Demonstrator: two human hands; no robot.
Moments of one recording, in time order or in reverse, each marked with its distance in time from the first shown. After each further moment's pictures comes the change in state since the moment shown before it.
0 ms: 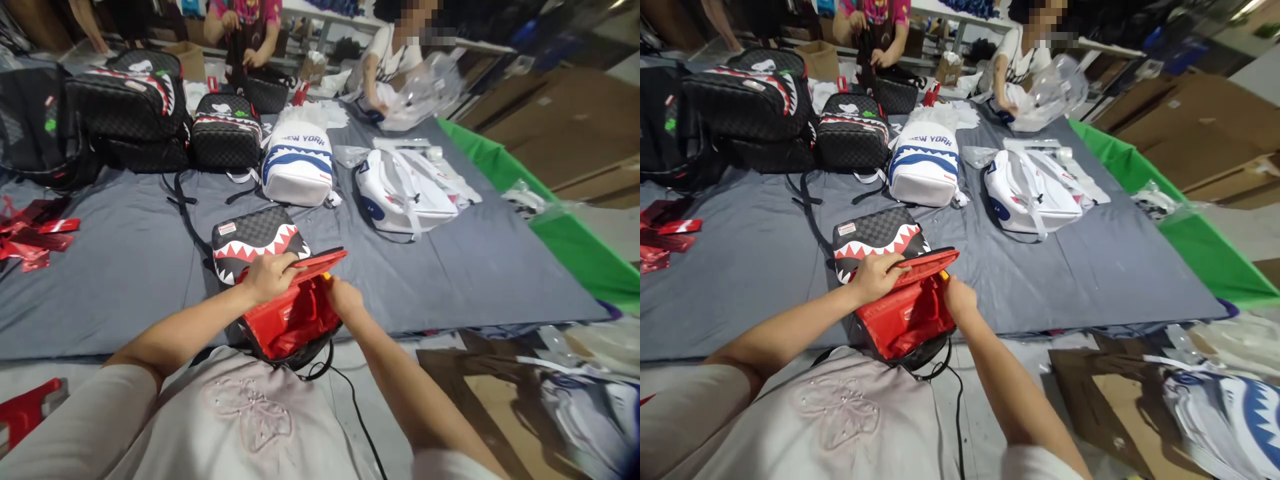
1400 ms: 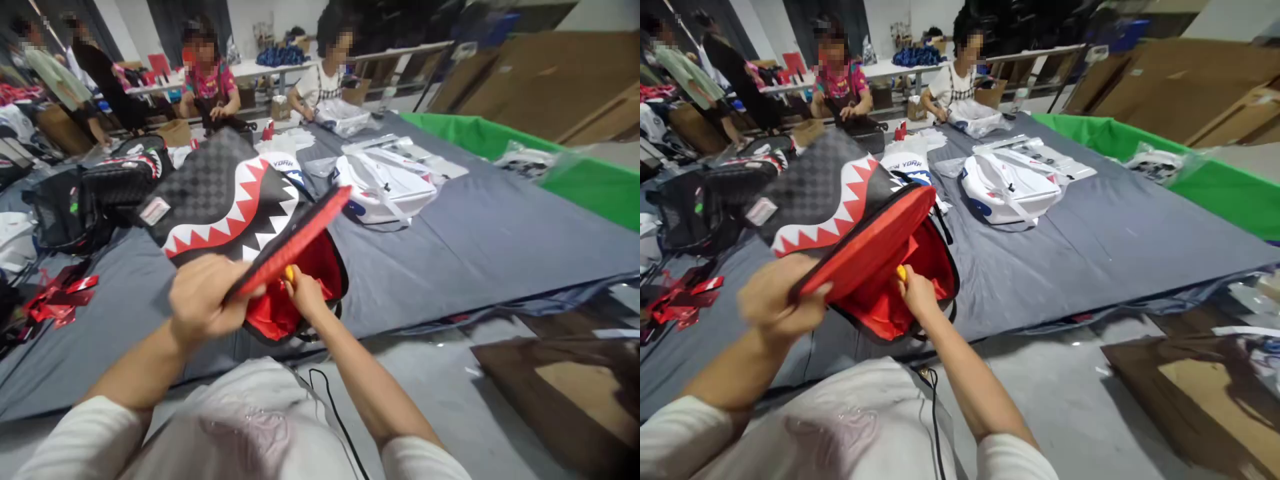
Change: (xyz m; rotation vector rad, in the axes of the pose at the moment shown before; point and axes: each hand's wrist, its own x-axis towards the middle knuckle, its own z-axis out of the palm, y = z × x) left_hand 0.017 0.117 -0.100 0.232 0.301 0.585; right_hand -0.039 -0.038 -0.017 0.411 0.313 -0.296
